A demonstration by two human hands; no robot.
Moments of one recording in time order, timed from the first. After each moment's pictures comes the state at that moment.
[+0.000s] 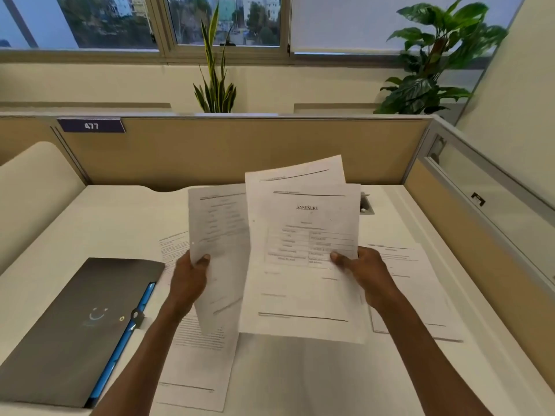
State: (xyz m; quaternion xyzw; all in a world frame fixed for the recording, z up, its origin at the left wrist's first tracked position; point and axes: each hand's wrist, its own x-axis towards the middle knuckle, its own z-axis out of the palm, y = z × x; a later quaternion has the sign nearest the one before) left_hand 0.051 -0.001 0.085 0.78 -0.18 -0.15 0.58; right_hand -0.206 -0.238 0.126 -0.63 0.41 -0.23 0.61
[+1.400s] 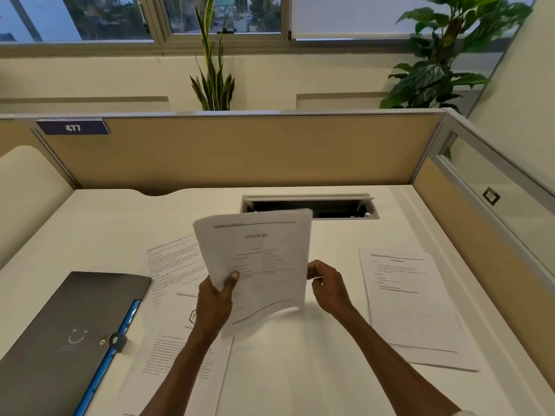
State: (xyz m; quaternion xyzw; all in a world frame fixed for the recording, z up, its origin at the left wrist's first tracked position) left_hand 0.014 -0.072 0.054 0.76 -0.16 -0.15 0.61; right_hand -0.139 -0.268 0.040 -0.79 0.32 -0.21 0.47
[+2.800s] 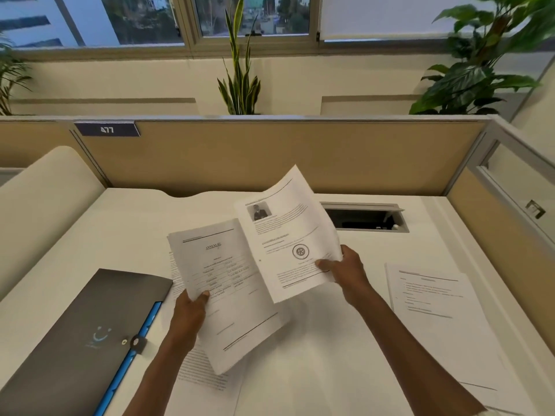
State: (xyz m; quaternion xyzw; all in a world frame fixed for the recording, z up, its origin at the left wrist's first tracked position) left_hand 0.084 -0.019 0.039 0.78 0.02 -0.24 0.58; right_hand -0.080 -0.304 0.071 -0.63 0.43 -0.18 0.62
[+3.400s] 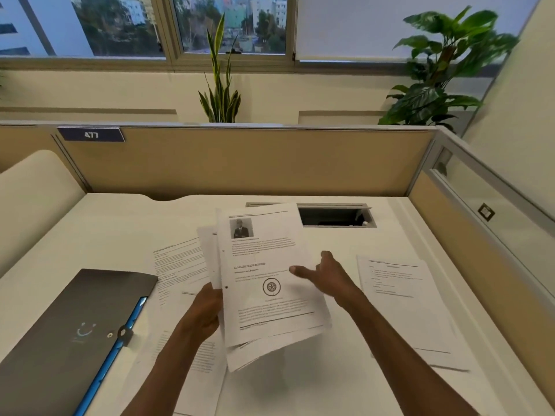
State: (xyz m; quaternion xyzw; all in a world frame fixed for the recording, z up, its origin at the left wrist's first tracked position) left_hand 0.022 -0.042 0.068 0.65 -0.11 -0.41 0.63; right_hand -0.134 -0.257 0.108 -0.77 0.45 -0.02 0.46
